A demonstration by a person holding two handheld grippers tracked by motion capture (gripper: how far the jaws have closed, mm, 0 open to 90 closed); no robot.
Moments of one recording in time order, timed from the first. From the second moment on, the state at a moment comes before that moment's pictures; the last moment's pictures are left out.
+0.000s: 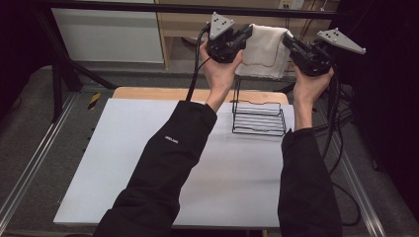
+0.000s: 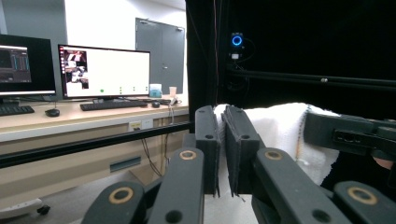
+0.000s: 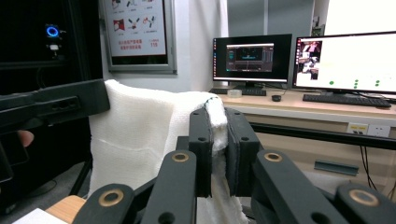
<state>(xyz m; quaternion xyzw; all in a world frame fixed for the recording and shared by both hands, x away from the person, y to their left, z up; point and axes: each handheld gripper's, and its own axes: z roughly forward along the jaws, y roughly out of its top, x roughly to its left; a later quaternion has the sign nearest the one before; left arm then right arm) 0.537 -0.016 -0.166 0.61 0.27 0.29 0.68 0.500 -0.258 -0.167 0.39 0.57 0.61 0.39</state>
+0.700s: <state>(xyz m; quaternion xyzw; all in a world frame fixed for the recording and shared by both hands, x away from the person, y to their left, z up) 0.545 -0.033 -0.192 0.64 0.26 0.28 0.66 0.507 -0.275 -0.192 0.41 0.58 0.59 0.38</state>
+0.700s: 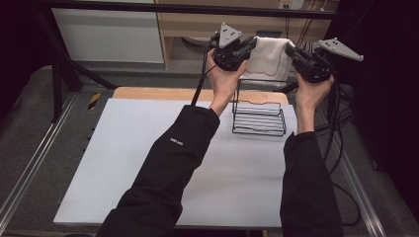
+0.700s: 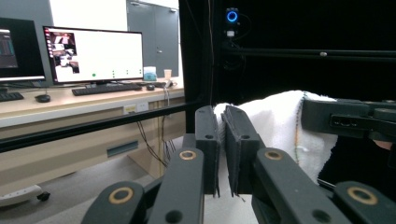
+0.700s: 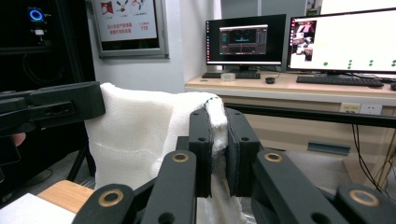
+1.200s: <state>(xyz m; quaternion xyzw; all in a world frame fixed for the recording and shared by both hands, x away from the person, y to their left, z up) 0.537 -0.041 -0.209 0.66 0.25 0.26 0.65 0.500 -0.288 -0.208 0.42 0.59 0.58 0.38</state>
